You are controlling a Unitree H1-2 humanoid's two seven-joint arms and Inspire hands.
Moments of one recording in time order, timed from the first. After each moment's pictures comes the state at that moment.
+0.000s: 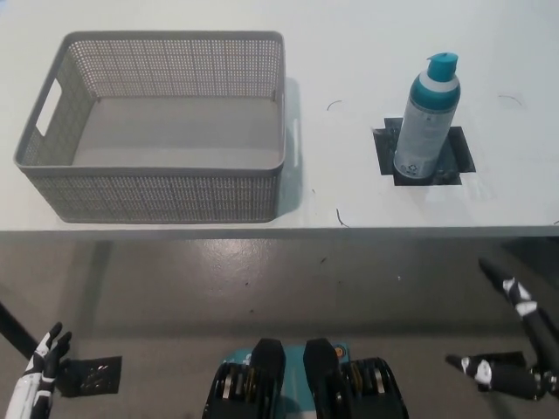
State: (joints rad) left_arm 0.22 0.21 0.15 -0.08 0.05 -0.13 -0.02; right_arm 0.04 -0.35 0.08 -0.25 -0.13 -0.04 0.12
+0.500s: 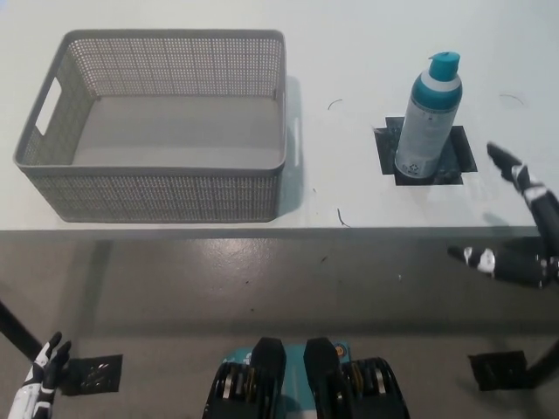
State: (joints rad) left_arm 0.25 0.20 0.15 -0.07 0.05 -0.15 -0.02; right_arm -0.27 -0.38 0.04 -0.24 -0.13 0.18 0.16
